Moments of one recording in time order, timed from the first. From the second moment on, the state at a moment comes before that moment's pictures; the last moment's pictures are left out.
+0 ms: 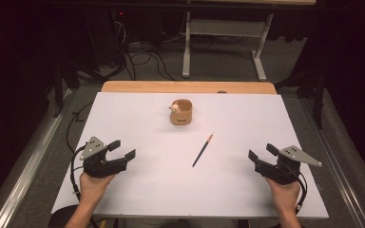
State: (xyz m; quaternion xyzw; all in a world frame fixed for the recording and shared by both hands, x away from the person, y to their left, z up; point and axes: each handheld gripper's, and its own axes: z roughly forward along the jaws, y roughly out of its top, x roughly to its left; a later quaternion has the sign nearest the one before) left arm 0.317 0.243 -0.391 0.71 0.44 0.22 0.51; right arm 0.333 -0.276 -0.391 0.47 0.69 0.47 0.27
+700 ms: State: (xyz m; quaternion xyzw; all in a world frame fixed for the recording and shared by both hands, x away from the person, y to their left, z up) left arm 0.317 0.242 -0.391 0.71 0.44 0.22 0.51; right arm 0.336 -0.273 -0.395 0.48 0.70 0.46 0.26
